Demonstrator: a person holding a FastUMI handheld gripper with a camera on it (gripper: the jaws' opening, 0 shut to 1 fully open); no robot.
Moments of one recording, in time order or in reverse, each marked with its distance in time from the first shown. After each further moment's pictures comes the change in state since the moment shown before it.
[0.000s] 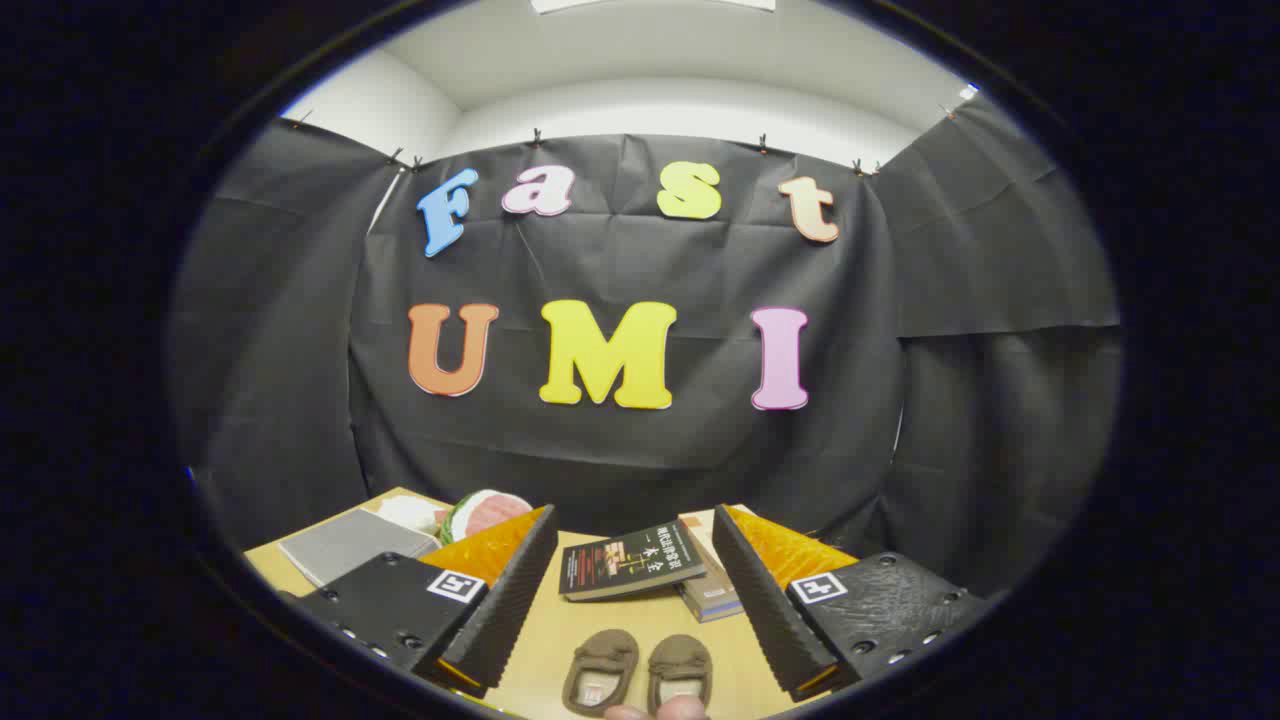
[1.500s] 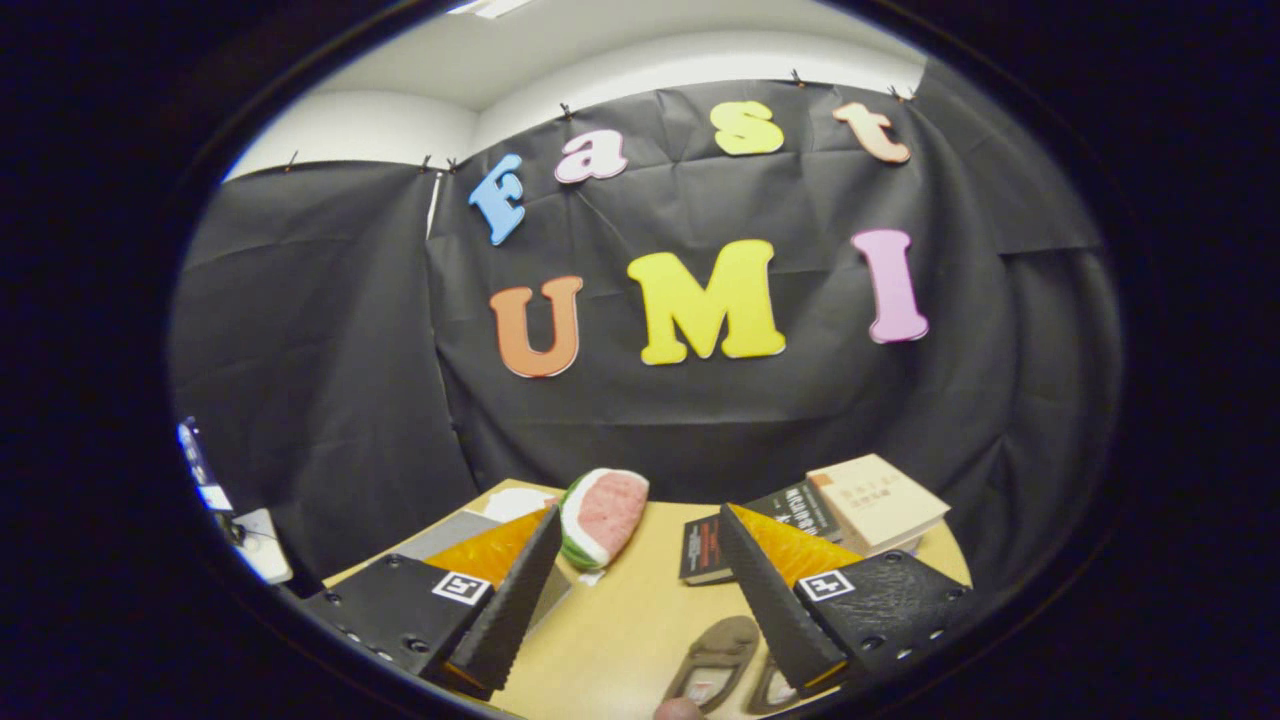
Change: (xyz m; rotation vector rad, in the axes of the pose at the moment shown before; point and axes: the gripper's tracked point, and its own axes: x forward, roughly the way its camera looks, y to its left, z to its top) arm 0.046 0.106 -0.046 0.174 0.189 0.384
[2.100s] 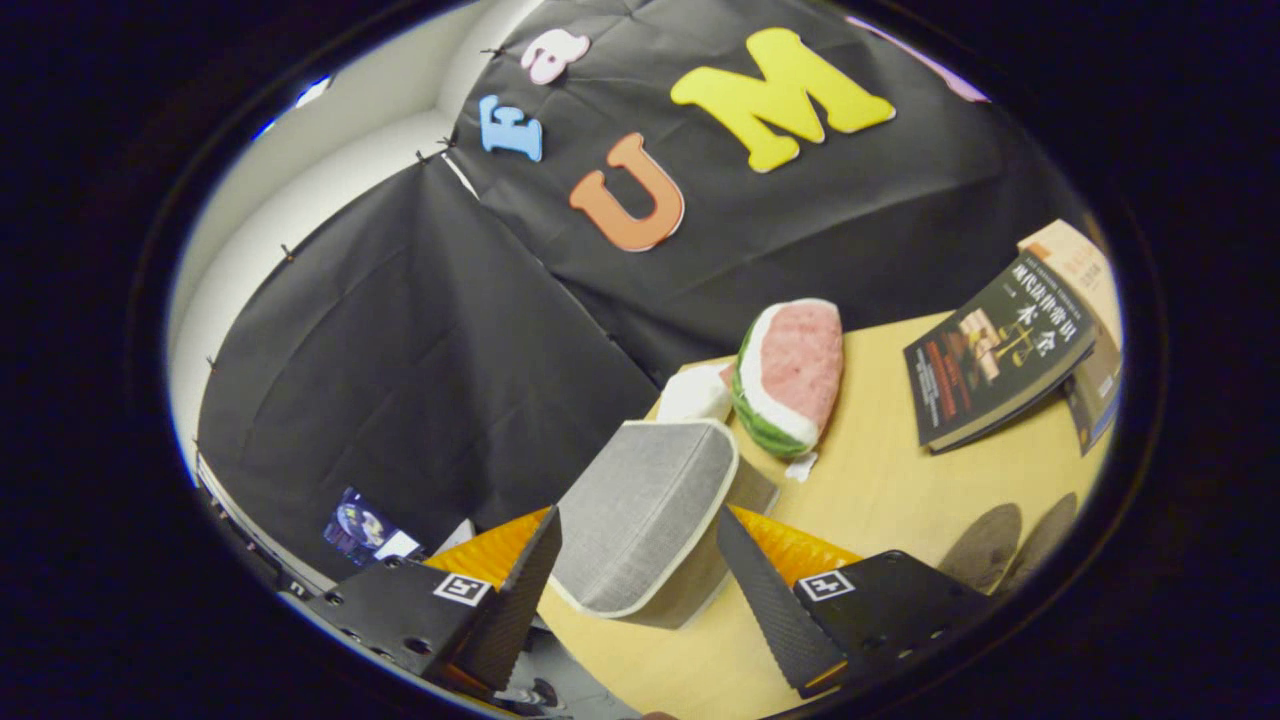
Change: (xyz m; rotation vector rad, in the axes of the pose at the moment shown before) arm 0.084 0.090 -0.120 0.366 0.466 0.532
